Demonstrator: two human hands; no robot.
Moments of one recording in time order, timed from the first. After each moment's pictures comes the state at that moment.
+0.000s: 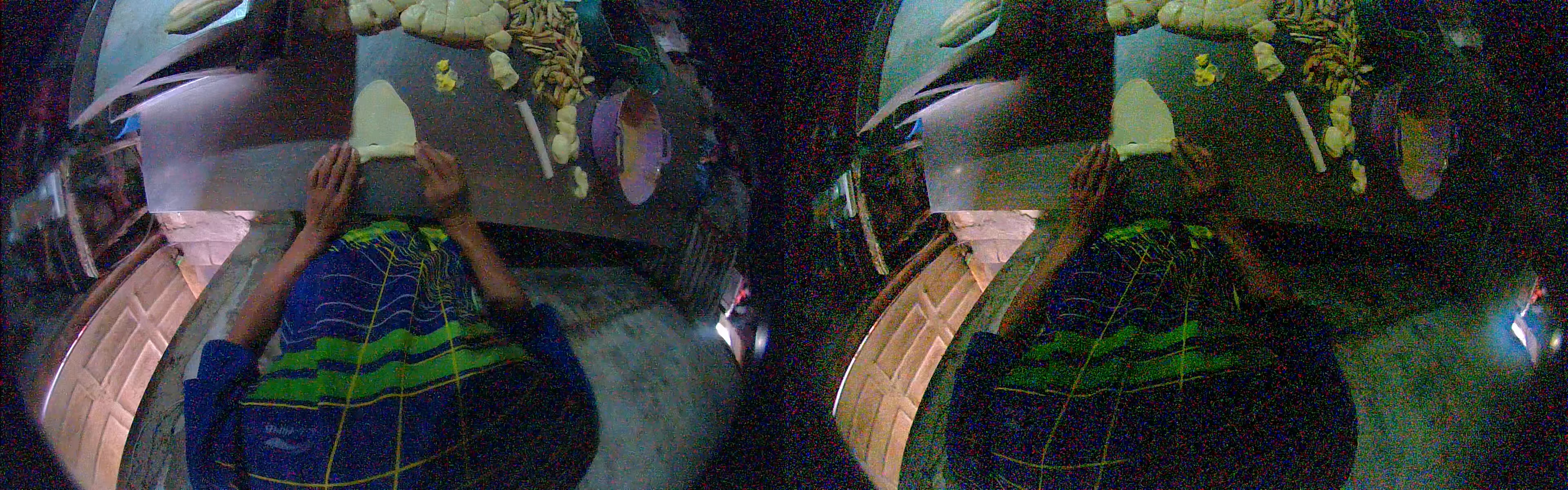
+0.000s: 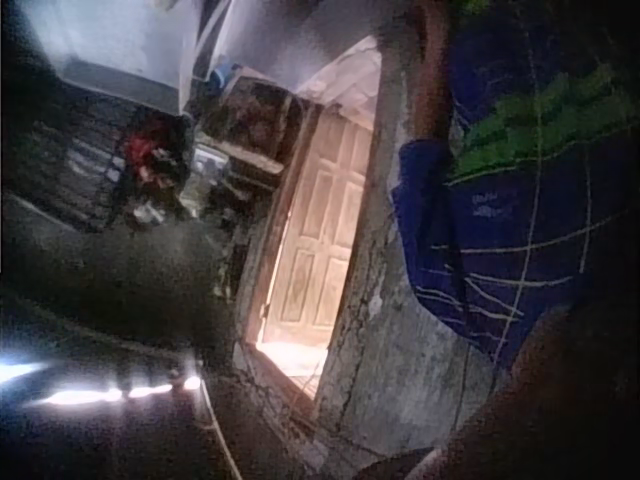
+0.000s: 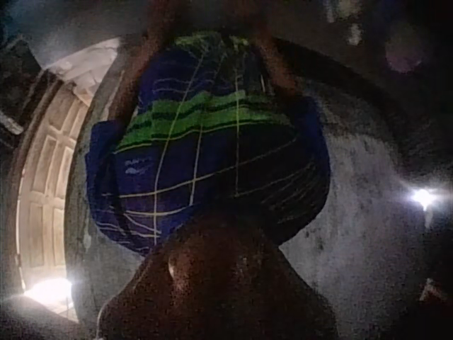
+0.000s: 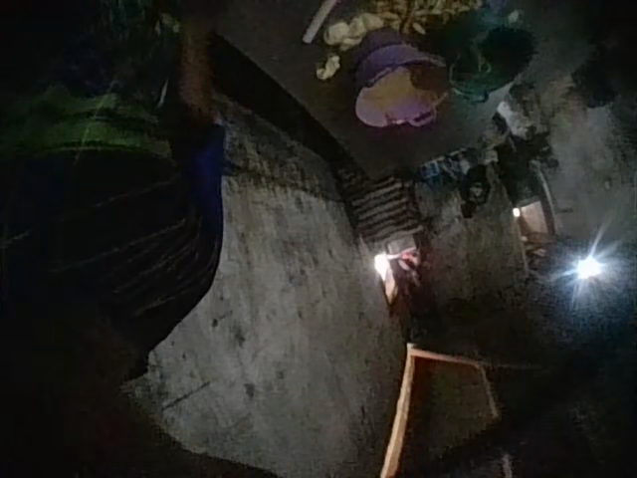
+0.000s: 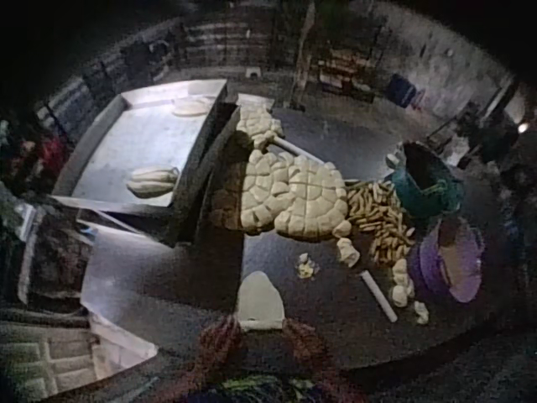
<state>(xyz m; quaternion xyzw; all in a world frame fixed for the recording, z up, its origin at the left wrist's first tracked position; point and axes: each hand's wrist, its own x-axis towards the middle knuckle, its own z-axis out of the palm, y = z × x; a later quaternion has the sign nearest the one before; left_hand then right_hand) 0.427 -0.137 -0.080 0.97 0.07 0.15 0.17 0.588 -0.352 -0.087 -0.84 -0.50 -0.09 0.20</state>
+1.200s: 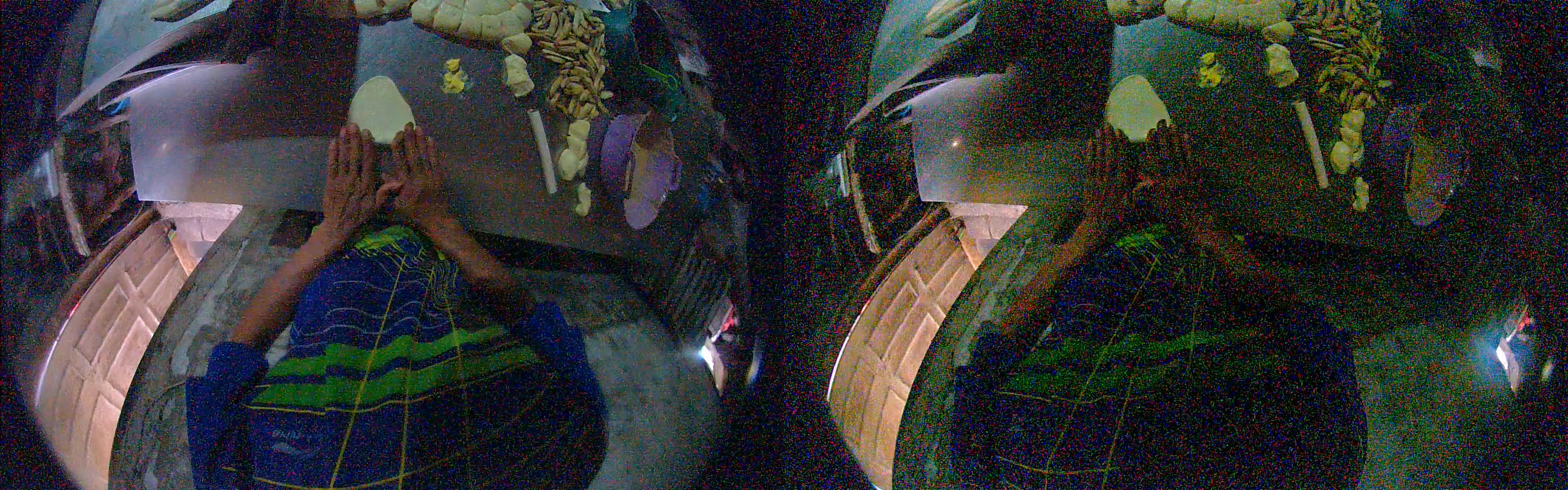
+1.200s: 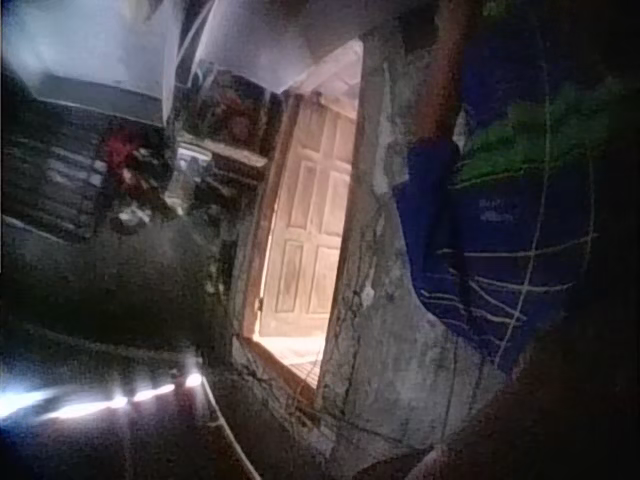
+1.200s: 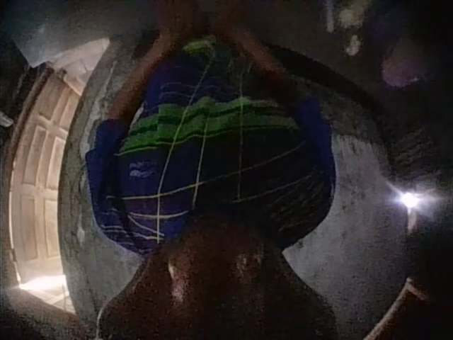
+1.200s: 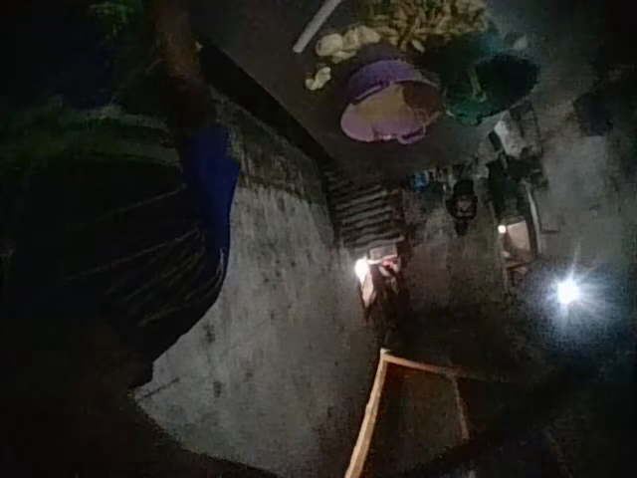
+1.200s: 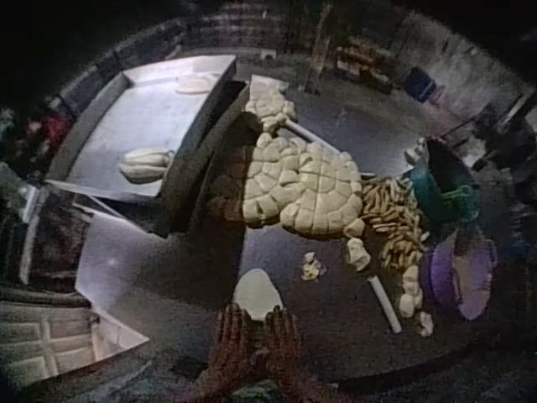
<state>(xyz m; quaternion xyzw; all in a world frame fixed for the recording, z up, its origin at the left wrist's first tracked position) 0.448 -0.155 -0.077 0.97 0.12 0.03 0.21 0.546 -0.298 -0.082 -0.86 -0.48 0.06 0.15</state>
